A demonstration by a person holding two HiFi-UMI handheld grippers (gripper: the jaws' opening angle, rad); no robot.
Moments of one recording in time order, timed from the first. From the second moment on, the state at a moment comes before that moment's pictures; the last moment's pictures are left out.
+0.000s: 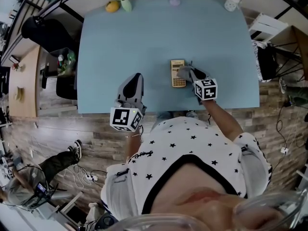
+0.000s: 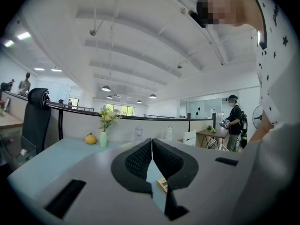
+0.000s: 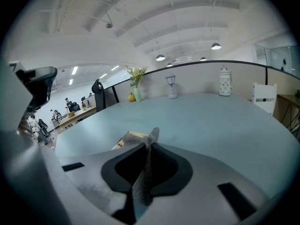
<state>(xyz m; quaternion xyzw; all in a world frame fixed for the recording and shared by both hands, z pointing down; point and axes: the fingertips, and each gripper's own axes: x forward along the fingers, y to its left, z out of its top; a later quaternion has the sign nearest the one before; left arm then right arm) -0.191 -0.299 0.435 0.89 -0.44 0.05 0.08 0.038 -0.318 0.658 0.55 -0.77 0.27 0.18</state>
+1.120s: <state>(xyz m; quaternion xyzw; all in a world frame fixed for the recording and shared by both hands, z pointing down) -0.204 -0.290 0.441 0.88 -0.46 0.05 0.09 -0.055 -0.288 0.653 0.45 -0.83 0.26 0.19</state>
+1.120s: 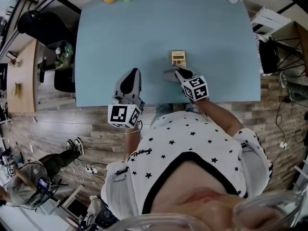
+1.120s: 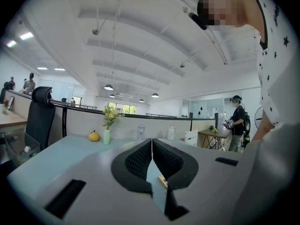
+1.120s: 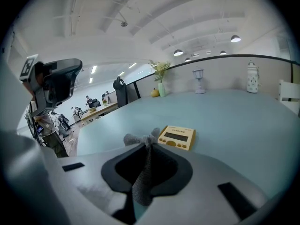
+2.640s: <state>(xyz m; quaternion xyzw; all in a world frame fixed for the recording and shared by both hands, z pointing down) -0.163 -0.298 0.441 0.91 -0.41 0.05 0.09 0.027 -0.278 0.661 0.53 -0.78 0.28 0.18</state>
